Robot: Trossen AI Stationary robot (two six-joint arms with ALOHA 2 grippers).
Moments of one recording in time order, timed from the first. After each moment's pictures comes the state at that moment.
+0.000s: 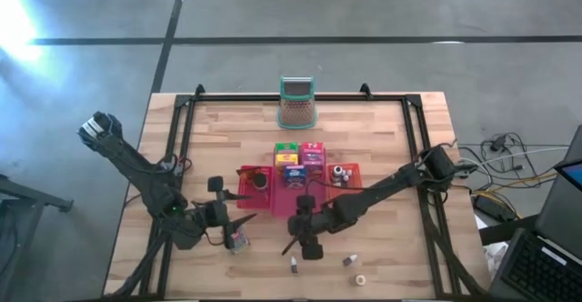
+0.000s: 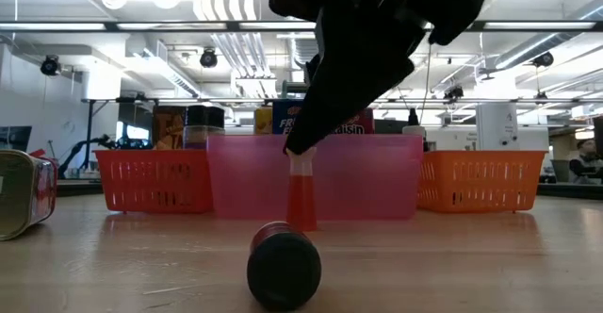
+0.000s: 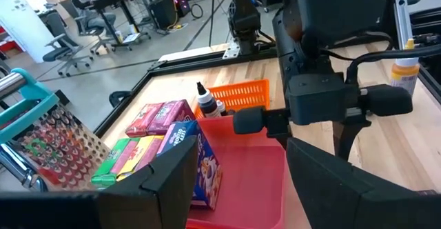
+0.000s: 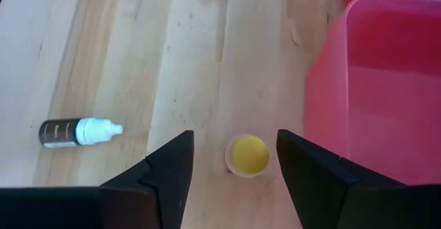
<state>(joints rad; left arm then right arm) -0.78 1.19 0.80 -0.07 -1.02 -0.20 0.38 2.01 1.37 -0.32 0.13 0.28</state>
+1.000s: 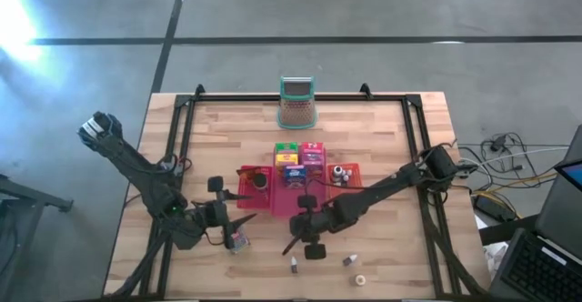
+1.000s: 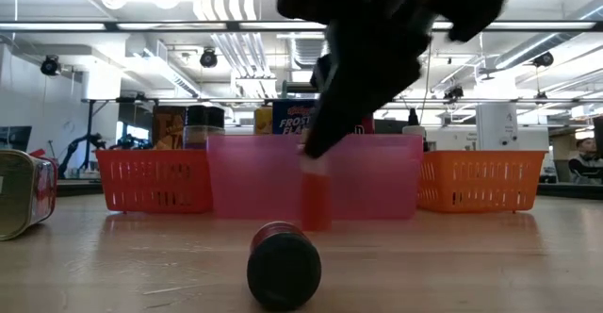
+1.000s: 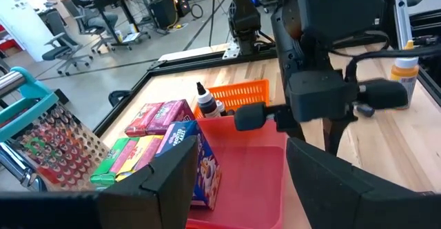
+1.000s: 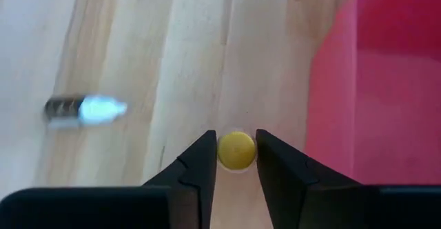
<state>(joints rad) -0.78 1.19 0.80 -0.07 -1.02 -0.21 0.39 1.99 1.37 -0.38 0.10 0.27</state>
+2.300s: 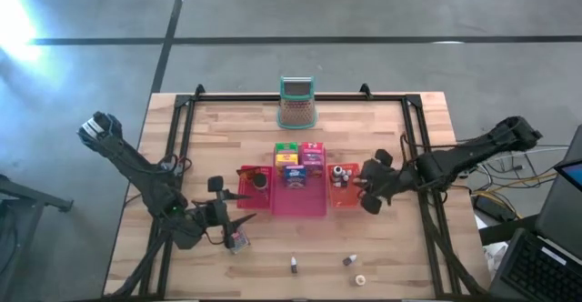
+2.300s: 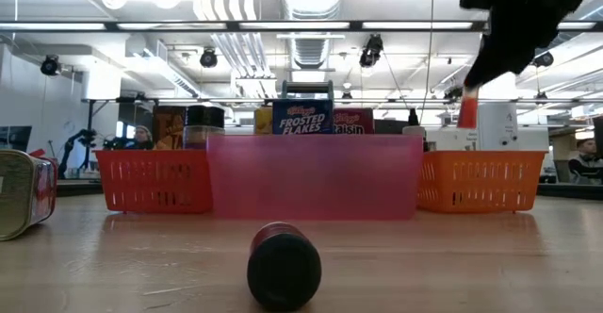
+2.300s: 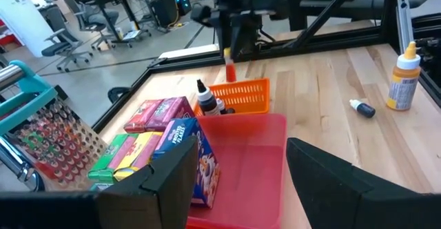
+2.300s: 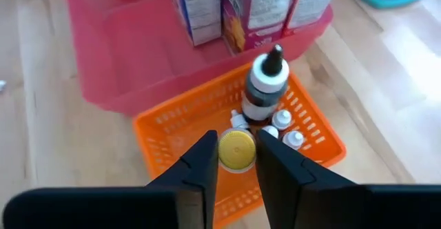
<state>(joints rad) -0.77 1.19 0.78 -0.06 -1.02 -0.23 0.34 1.05 0.72 -0.61 0.42 0.64</state>
